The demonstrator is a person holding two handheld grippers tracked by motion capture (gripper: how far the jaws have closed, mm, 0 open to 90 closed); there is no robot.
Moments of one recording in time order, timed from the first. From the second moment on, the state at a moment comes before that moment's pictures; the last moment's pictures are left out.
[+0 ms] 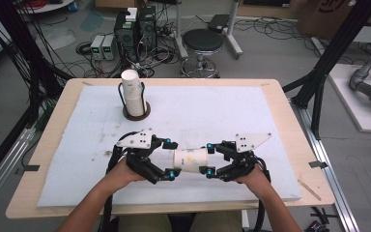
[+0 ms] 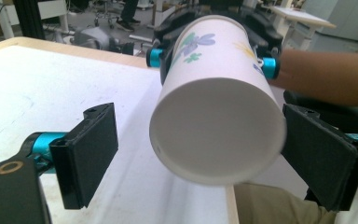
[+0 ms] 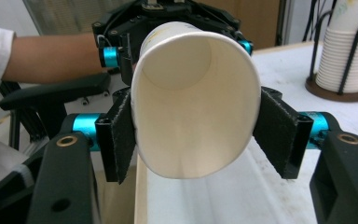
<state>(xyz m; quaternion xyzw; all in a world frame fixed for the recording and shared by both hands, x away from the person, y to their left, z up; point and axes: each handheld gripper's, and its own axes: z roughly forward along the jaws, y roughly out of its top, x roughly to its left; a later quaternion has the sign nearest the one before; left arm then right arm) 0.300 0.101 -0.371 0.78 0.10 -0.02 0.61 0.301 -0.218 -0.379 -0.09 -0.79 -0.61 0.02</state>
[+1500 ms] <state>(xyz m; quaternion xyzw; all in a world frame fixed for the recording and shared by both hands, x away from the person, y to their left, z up) 0.300 0.096 -0.357 0.87 0.08 0.05 0.49 0.317 -0.162 -0.319 -0.05 -0.93 -0.36 -0.03</state>
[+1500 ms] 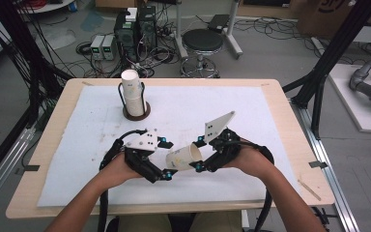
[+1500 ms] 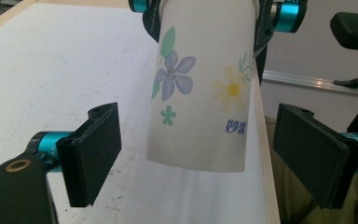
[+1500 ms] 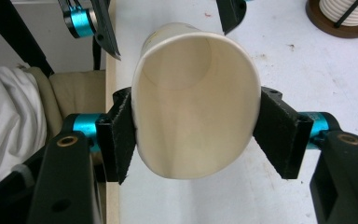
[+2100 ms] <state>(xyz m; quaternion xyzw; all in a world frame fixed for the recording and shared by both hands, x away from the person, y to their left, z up) 0.304 0.080 -0.364 0.89 0.06 0.03 0.46 0.317 -0.139 -0.312 -0.02 -0.96 -0.29 -0.03</state>
